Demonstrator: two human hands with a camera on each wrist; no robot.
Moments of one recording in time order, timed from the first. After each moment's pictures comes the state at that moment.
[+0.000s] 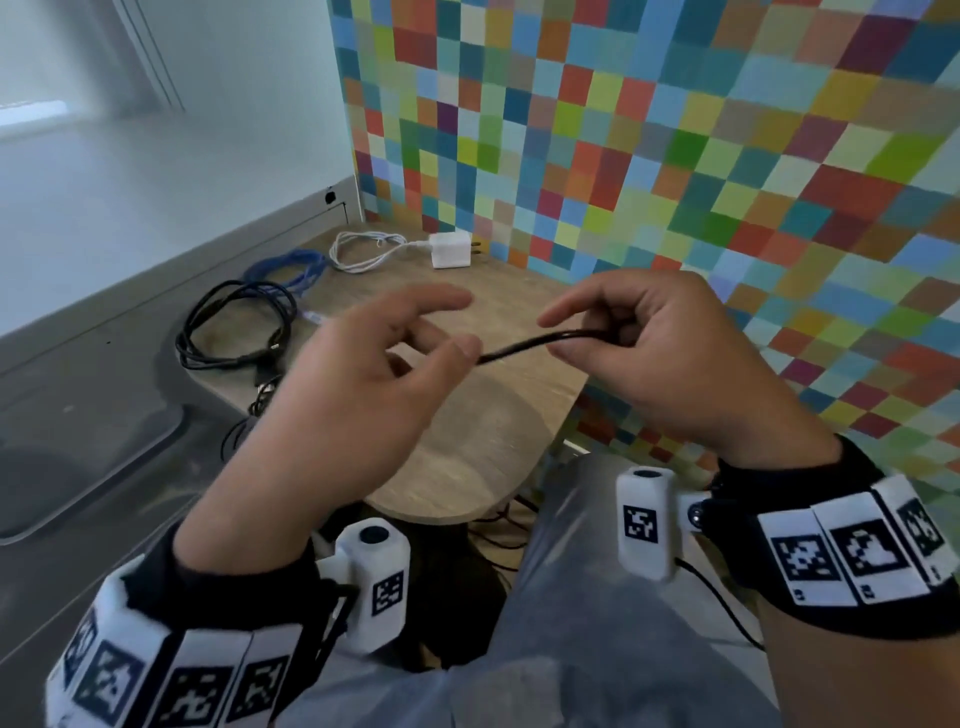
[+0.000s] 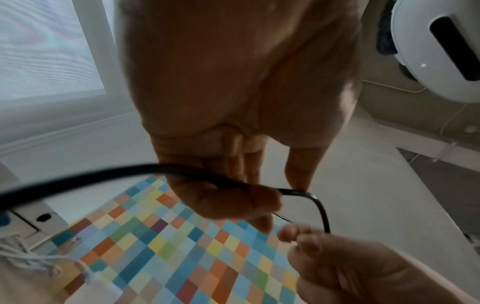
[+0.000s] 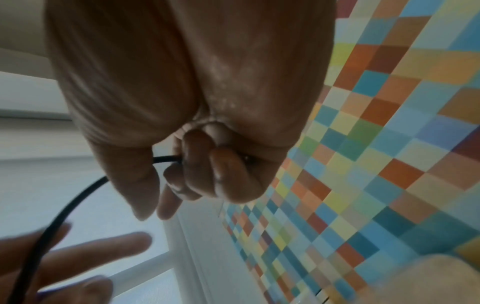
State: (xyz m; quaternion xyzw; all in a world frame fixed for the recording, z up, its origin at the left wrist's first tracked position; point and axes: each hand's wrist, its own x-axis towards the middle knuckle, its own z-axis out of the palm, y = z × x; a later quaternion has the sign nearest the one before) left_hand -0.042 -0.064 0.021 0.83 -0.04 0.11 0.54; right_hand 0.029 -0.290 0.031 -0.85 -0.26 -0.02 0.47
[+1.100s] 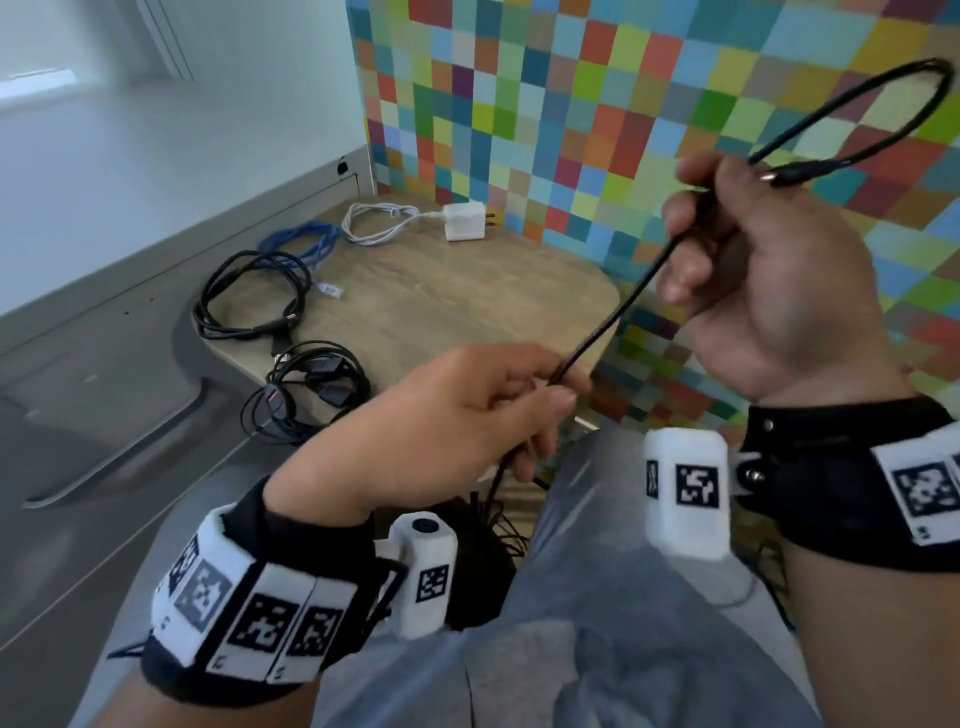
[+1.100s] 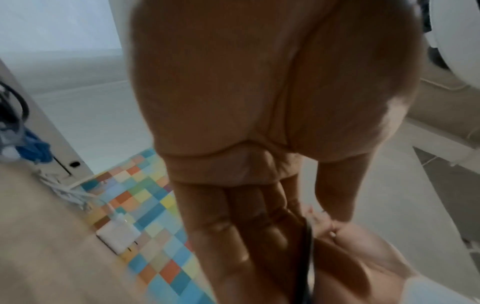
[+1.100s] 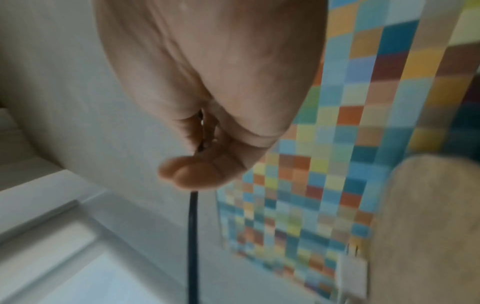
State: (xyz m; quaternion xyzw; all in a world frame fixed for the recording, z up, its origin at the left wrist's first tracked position) left_hand -0.045 -0.084 0.007 0.81 -0.16 -0.14 0.55; right_hand 0.038 -0.302 0.043 -0.56 -0.16 0.02 0.82
